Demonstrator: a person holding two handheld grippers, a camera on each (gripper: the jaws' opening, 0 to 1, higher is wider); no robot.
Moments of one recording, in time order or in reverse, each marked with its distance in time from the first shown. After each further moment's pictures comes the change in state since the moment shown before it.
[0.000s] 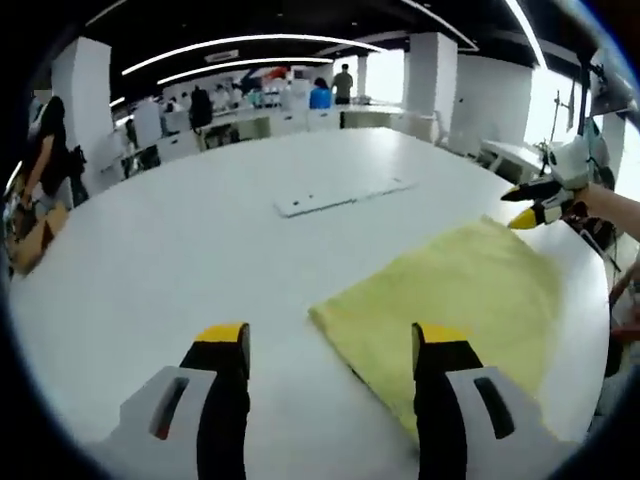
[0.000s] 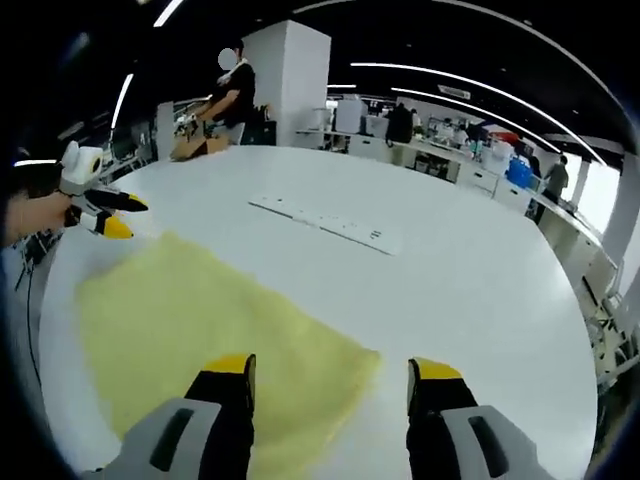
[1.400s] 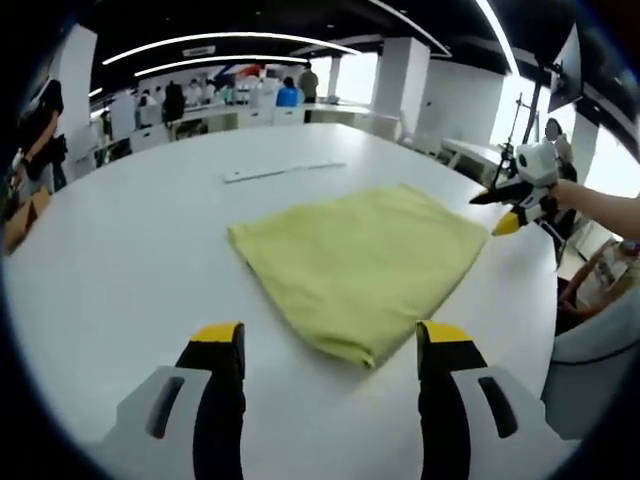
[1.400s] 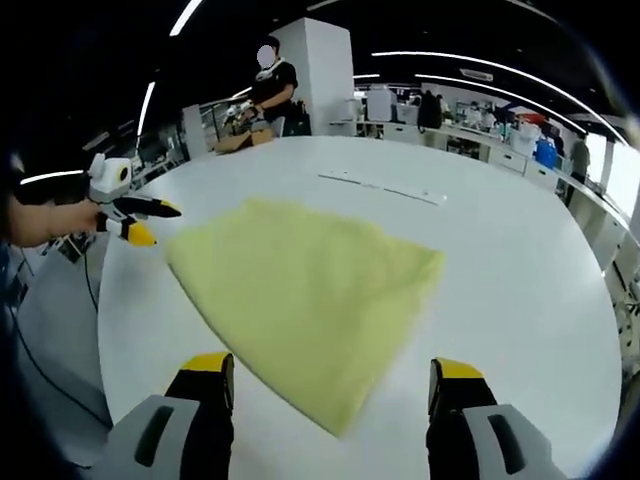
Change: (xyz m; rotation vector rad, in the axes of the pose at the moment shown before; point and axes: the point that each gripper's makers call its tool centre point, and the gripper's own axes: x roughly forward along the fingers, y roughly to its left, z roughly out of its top) left arm -0.071 -0.084 -0.075 0.039 0.029 -0.145; right arm -0.080 0.064 -0.083 0.037 0.042 0.155
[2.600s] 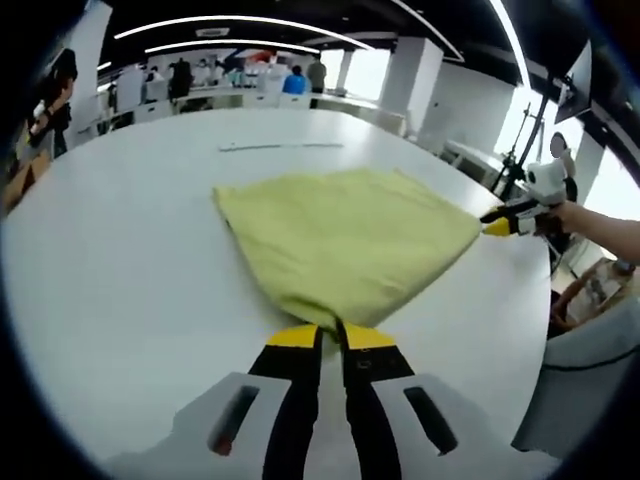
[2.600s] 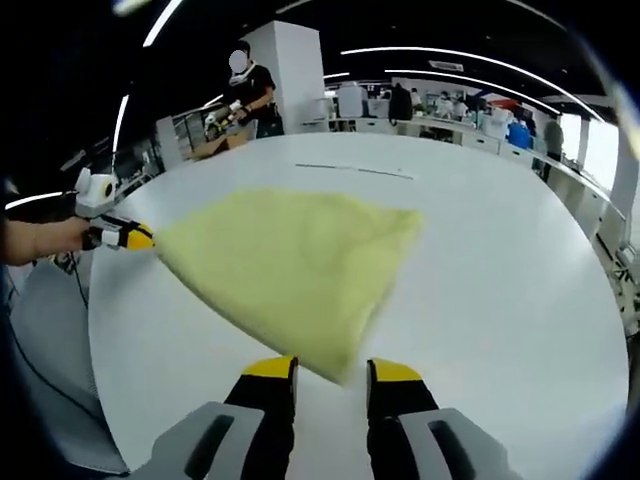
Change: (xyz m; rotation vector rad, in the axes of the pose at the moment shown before) left arm 0.008 -0.013 -0.029 -0.113 0.021 -0.022; right arm -0.008 -0.003 -0.040 0.110 -0.015 -0.067
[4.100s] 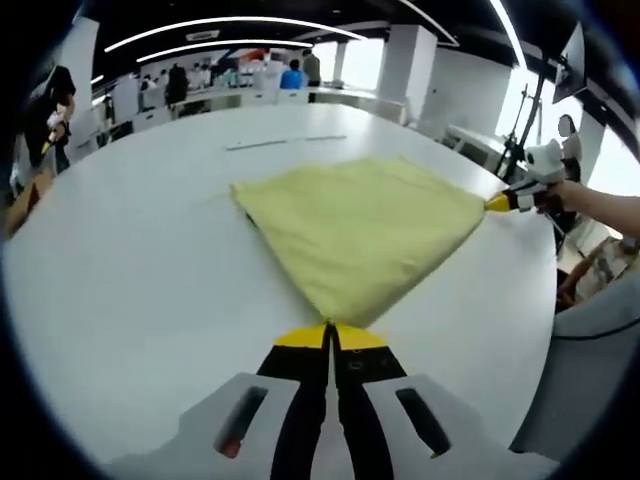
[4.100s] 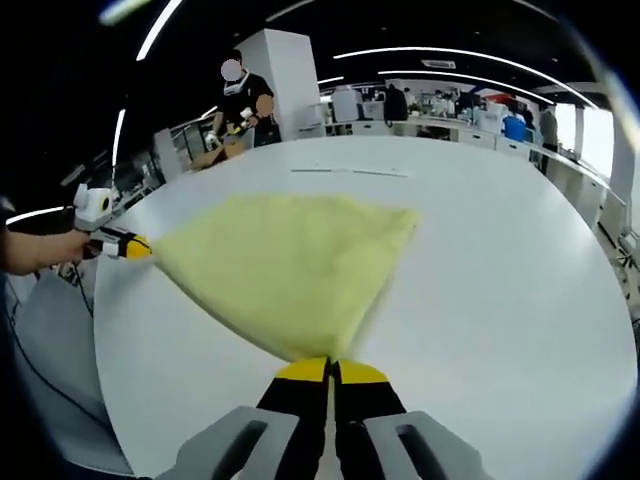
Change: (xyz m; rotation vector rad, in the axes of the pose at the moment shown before) left arm -0.017 0.013 -0.009 0.075 0.037 0.034; right arm -0.005 -0.002 0.000 0.027 -0.017 0.009
